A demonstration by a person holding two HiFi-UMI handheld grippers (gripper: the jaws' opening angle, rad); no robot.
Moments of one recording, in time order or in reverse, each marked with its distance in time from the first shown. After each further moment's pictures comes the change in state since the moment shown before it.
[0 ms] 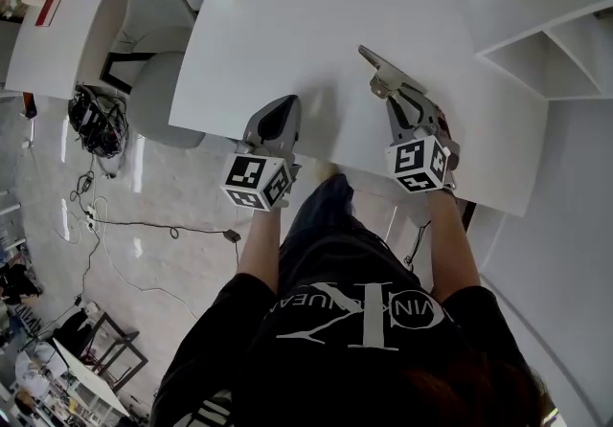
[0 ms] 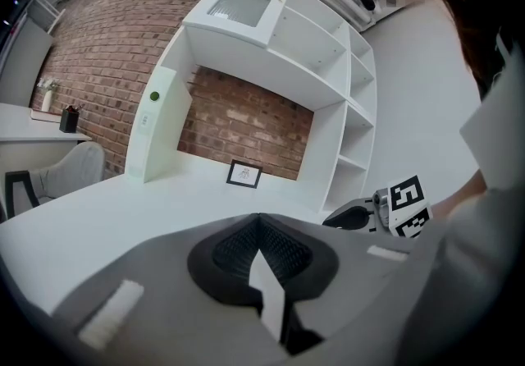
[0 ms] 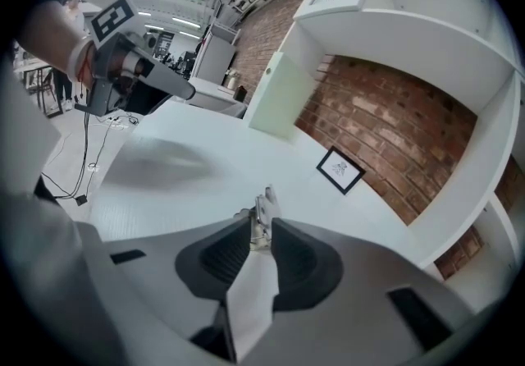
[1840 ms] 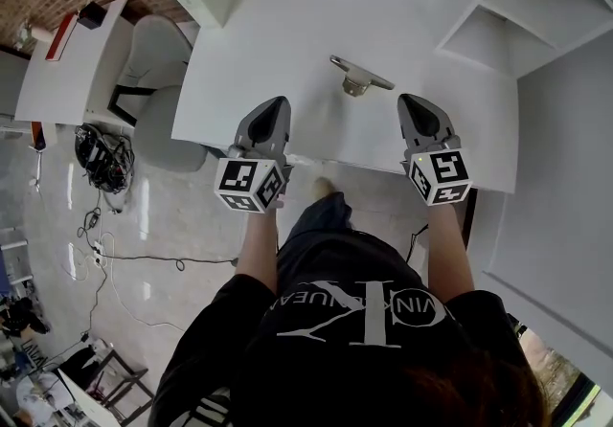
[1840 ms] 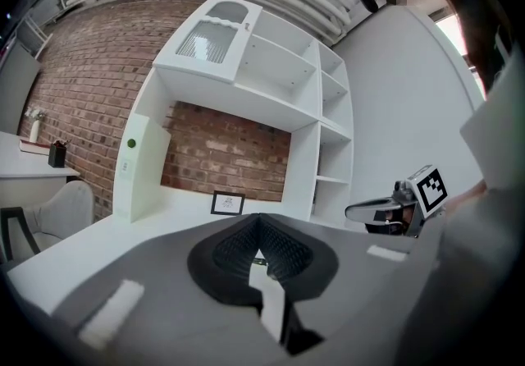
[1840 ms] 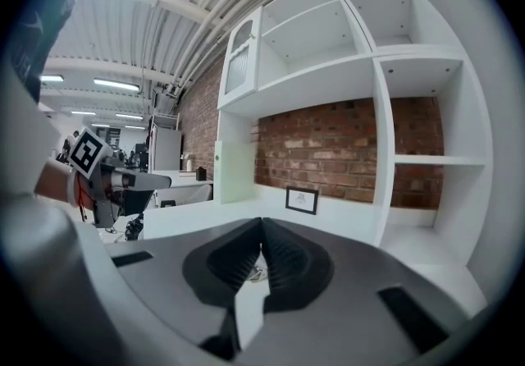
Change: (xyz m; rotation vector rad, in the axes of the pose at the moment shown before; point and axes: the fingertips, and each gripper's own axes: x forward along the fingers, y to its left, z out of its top) left arm -0.037 -0.065 0.059 0.116 -0.134 -0.046; right arm -0.148 -0.050 0.023 0.550 -0.415 -0.128
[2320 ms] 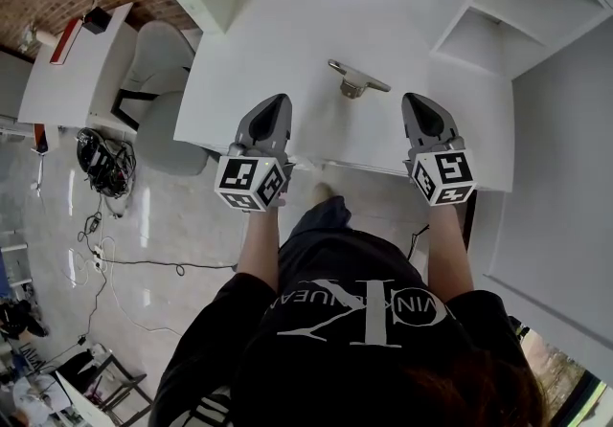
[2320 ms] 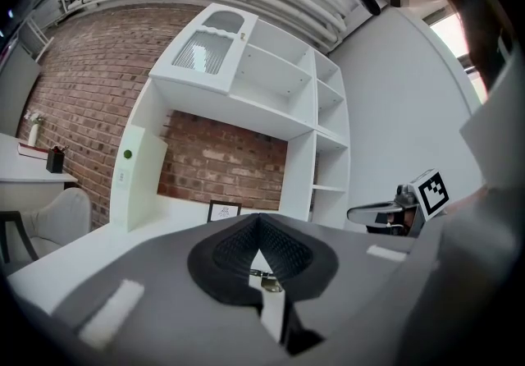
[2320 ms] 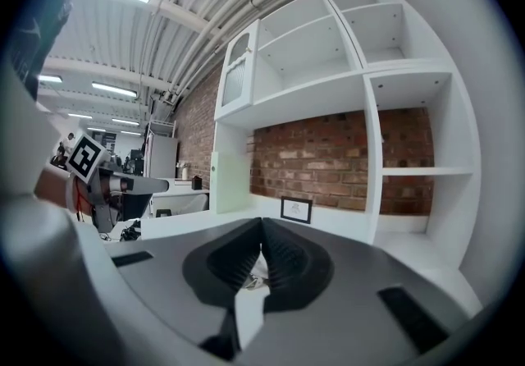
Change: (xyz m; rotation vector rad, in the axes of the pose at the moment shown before) left arm -0.003 -0.012 0.021 0.009 -0.050 -0.009; right arm -0.019 -0.008 0.019 0.012 -0.062 -0.033
